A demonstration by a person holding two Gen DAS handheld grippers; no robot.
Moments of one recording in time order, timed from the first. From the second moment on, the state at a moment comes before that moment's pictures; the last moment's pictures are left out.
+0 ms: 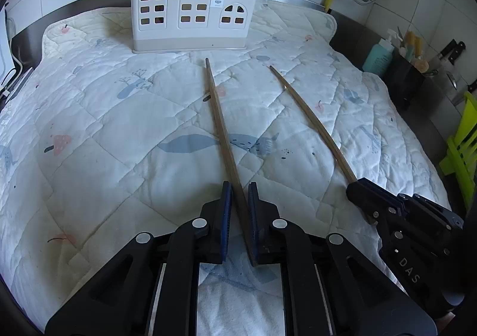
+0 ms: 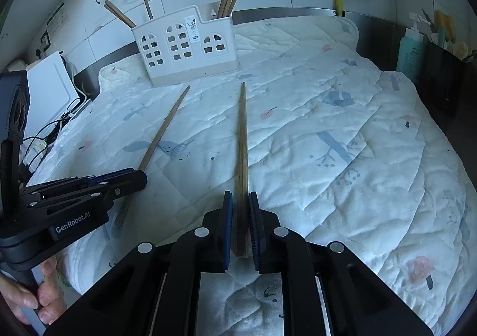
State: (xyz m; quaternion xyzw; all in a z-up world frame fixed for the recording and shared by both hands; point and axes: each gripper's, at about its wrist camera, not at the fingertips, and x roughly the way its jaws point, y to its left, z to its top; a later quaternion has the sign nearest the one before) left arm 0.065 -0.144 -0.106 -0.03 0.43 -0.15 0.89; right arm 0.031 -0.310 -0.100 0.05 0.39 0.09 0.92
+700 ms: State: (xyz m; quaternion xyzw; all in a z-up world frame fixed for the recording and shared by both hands) left arm 0.060 -0.089 -0.054 -0.03 0.34 -0.16 0.93; right arm 0.018 -0.309 0.002 0.01 0.27 0.11 0.96
